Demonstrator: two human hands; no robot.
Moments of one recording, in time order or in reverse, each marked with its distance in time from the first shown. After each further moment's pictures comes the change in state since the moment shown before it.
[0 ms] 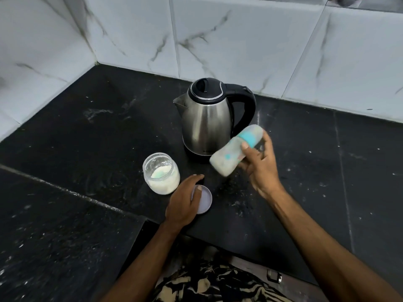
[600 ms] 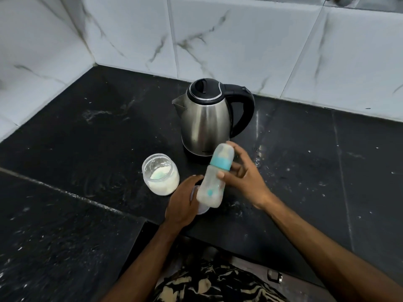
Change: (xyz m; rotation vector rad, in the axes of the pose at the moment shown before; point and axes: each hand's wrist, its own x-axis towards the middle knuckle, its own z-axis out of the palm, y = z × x) left_hand 0.003 -0.005 -0.003 -0.039 -0.073 0.028; right_hand -0.021 0.013 0.004 -0.243 -0.322 0.079
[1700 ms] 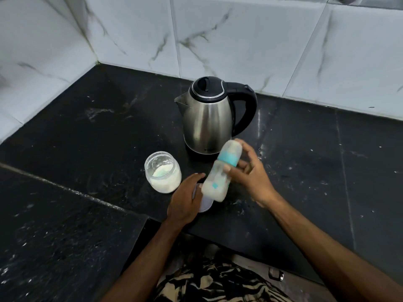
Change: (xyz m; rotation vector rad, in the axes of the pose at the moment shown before) left_hand -0.002 0.002 0.001 0.021 0.039 -0.010; right_hand 0.001 0.005 -0.006 0.052 0.109 0.017
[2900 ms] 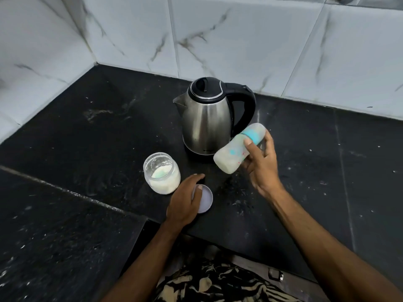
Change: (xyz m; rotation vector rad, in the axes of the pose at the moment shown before) left_hand -0.002 0.010 0.000 0.047 0.054 0.000; right_hand 0.017 -0.018 -0.001 0.251 0.259 -0.083
